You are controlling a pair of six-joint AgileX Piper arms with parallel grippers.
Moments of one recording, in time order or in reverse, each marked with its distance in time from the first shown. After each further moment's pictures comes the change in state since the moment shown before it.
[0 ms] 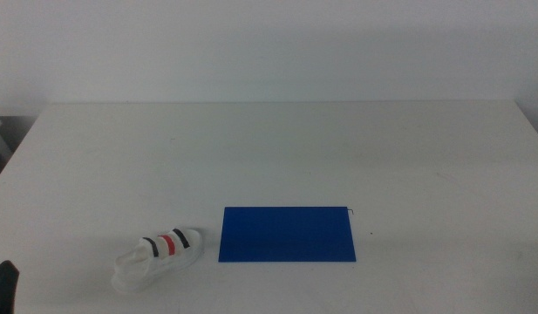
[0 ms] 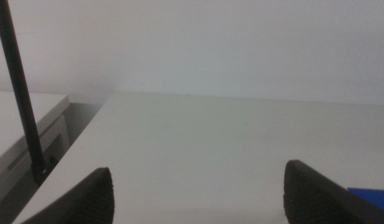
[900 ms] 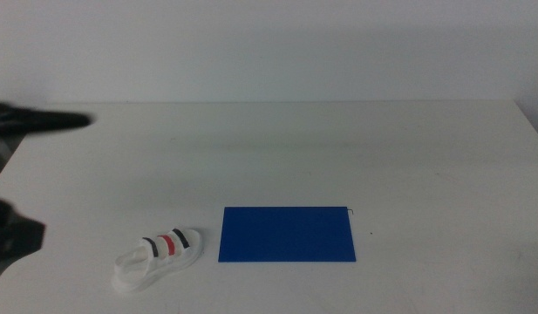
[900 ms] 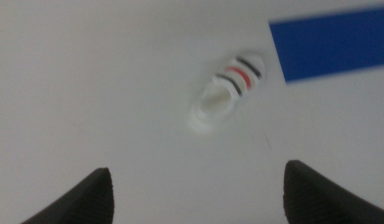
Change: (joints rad) left arm -0.299 0.767 -0.945 -0.002 1.009 0.042; right arm 0.000 0.000 0.000 0.000 0.000 0.000
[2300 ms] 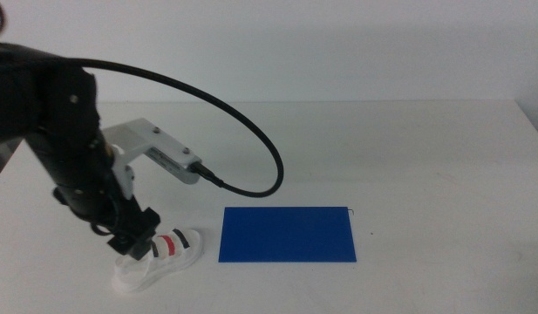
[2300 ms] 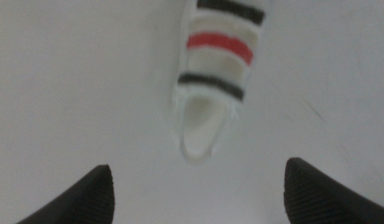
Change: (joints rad) left arm -0.061 0.766 -0.179 -0.006 -0.058 0.430; right arm 0.000 0.000 0.000 0.000 0.000 0.000
